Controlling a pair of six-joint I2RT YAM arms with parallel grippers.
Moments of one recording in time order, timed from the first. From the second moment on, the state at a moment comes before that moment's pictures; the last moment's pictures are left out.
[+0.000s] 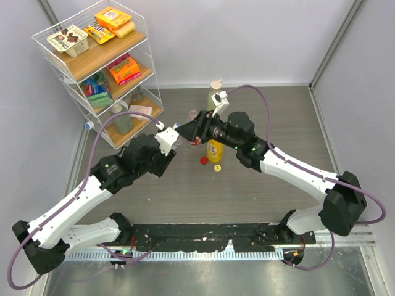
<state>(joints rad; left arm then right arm) -0.80 0.96 1.06 -0.79 -0.25 0.05 0.79 1.38 1.06 0.30 -0.23 0.77</state>
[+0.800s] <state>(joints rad) -0.80 0.97 1.05 -0.79 -0.22 0.03 0.80 1.43 1.08 0.34 -0.26 0.80</state>
